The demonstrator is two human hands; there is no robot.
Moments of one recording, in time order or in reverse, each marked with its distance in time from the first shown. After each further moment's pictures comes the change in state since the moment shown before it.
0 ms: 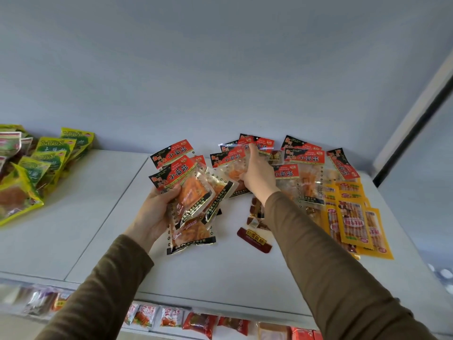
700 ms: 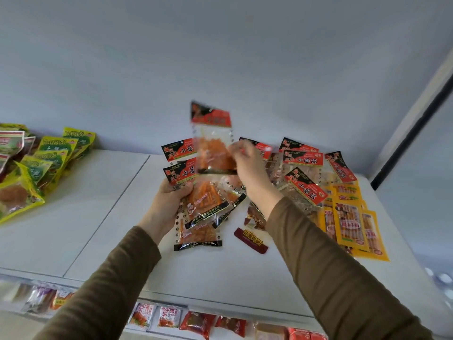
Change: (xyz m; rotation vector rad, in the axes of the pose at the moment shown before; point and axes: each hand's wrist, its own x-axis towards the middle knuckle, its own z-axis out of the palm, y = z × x) left_hand 0.006 -0.007 0.025 0.264 -0.016 0.188; right_hand -0.020 -0.042 -0.028 0.923 -0.108 0.083
